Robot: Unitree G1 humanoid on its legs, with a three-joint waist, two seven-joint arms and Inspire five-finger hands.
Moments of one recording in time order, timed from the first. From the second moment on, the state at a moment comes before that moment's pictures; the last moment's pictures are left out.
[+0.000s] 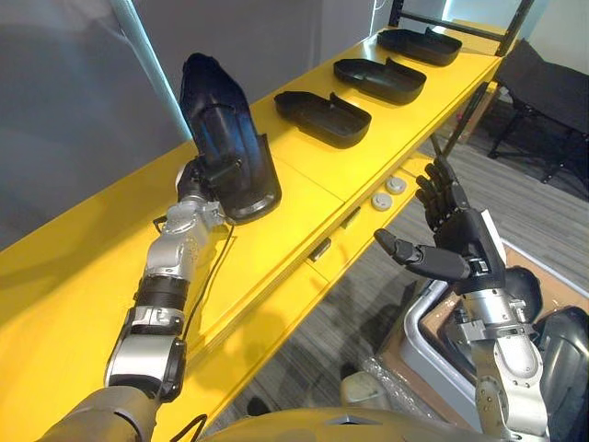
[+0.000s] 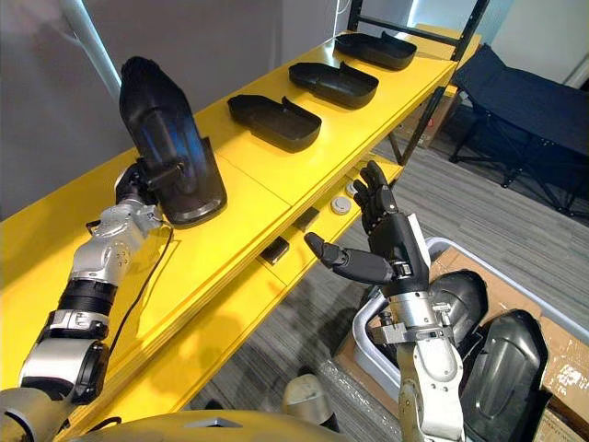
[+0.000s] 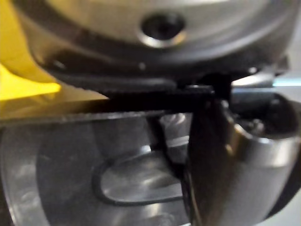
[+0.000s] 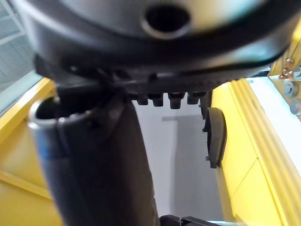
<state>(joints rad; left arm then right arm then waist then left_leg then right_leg) -0.56 0.32 0.06 0.47 -0.44 0.29 0.21 0.28 -0.20 -0.19 -0.29 0.30 -0.24 0.33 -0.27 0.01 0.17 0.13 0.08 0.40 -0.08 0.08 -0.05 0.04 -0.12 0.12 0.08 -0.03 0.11</state>
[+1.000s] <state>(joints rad) -0.59 0.39 0.02 0.54 -0.26 0.33 0.19 0.25 -0.24 -0.14 -0.28 0.36 -0.22 0.27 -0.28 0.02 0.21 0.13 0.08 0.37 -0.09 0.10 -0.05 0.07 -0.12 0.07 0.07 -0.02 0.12</state>
